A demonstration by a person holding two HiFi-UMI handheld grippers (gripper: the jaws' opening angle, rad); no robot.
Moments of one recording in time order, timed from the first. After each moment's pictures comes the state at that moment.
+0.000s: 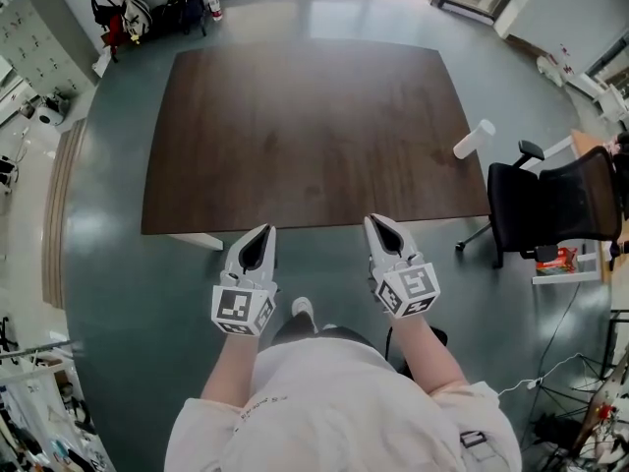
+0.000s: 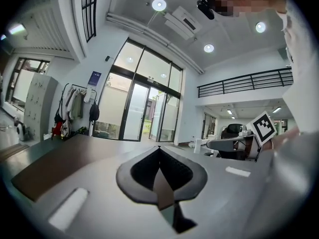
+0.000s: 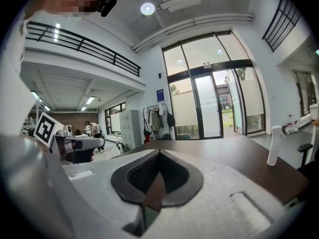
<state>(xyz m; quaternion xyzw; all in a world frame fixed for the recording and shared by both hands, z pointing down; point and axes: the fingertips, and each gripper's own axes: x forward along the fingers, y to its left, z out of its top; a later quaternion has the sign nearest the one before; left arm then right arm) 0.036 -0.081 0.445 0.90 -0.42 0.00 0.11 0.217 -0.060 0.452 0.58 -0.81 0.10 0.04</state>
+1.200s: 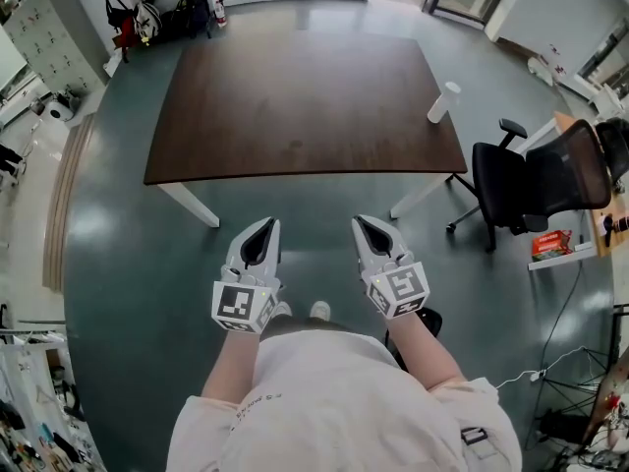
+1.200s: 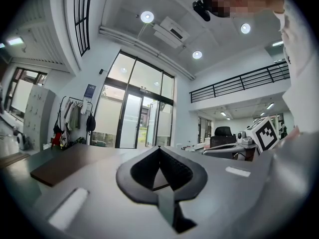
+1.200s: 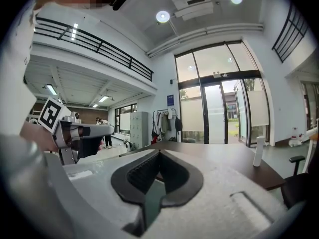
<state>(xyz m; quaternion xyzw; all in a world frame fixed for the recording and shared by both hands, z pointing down) 0.051 0.100 0.392 0.91 -0.41 -0.03 0.06 0.194 0.120 0.425 0.55 -0.83 0.05 0.06</state>
